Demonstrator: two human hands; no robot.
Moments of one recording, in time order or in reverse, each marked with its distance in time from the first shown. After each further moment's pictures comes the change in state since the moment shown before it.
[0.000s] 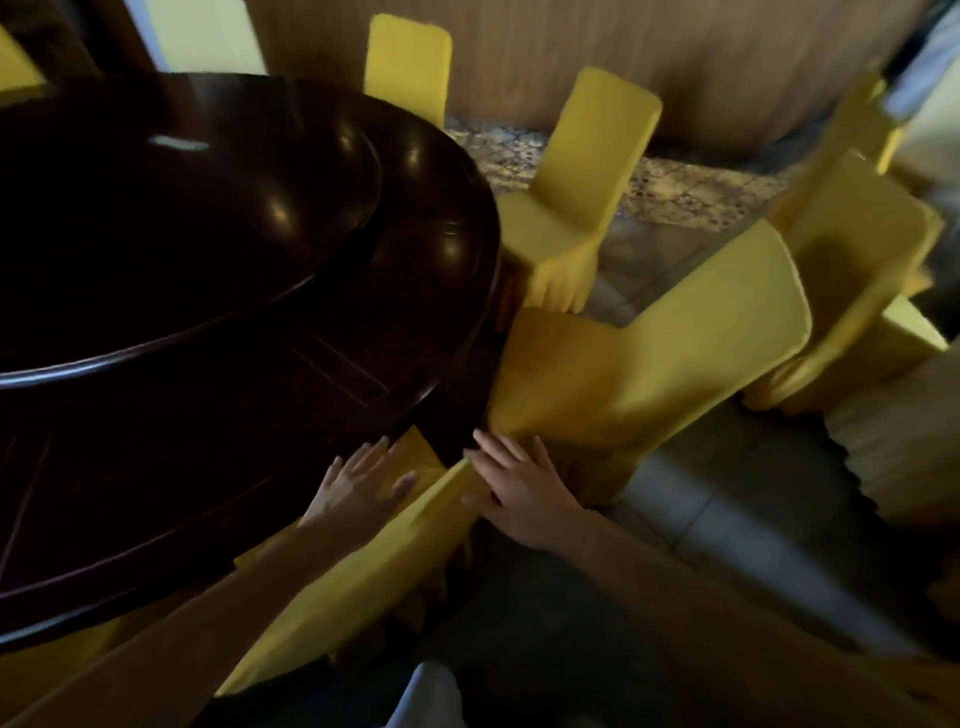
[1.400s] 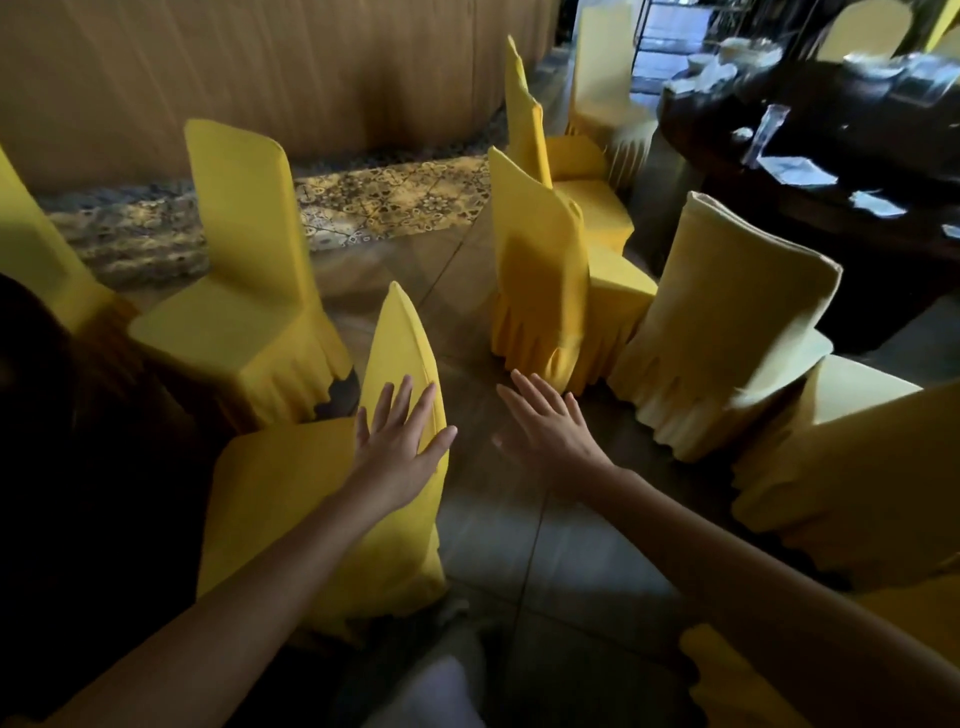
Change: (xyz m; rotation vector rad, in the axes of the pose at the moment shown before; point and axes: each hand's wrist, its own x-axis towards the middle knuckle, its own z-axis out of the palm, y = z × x) left_hand 0.351 0.573 0.059 0.159 0.082 0.513; right_hand -0.133 0.553 -0.183 0.118 0.360 0.607
